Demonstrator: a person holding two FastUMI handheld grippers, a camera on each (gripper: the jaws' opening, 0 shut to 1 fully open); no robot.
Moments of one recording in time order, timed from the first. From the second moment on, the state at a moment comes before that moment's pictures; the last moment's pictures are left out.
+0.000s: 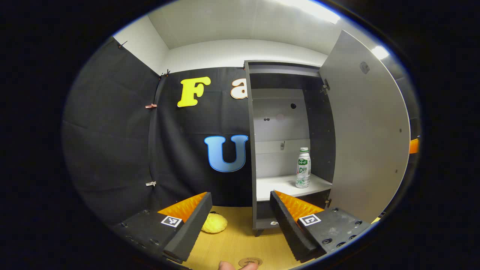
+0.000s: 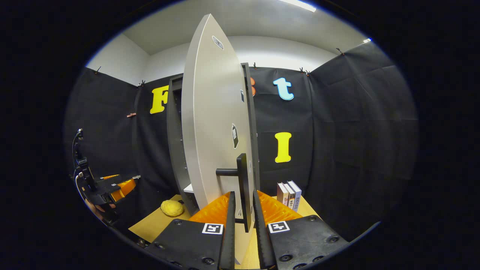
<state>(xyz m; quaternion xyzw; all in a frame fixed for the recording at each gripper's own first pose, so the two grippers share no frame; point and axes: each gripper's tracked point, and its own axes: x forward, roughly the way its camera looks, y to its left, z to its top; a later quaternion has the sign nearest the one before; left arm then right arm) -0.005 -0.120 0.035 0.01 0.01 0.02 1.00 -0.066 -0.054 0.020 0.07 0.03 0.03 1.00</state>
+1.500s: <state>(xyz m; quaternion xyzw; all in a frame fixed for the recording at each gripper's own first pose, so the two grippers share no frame) 0.046 -0.186 0.042 0.00 0.00 -0.08 1.00 -0.105 0.011 0.055 0.06 0.02 0.04 1.00</state>
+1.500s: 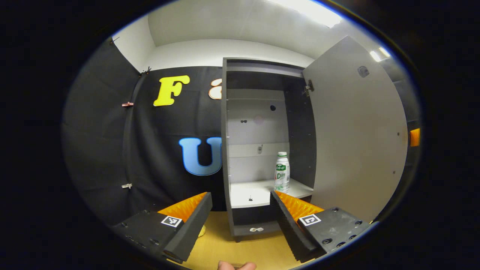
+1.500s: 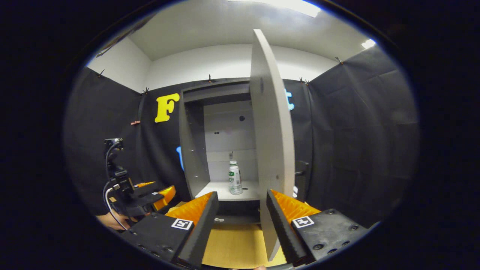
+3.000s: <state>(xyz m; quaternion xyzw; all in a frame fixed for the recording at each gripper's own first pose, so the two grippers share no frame) 0.339 -0.377 -0.034 0.00 0.05 -0.11 0.99 -0.026 0.040 0.025 0.03 0.01 0.09 1.00</state>
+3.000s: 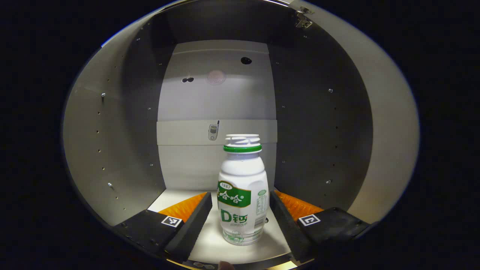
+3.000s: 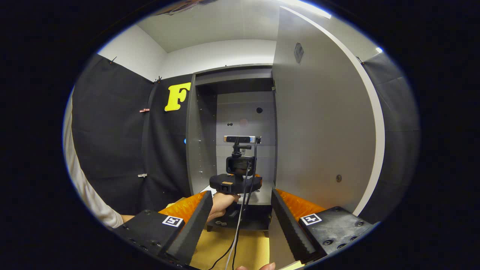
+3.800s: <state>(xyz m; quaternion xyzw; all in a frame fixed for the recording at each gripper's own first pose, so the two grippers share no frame) 0.240 -0.312 0.025 0.00 0.01 -0.13 0.99 -0.055 0.036 0.028 0.03 -0.01 0.06 1.00</state>
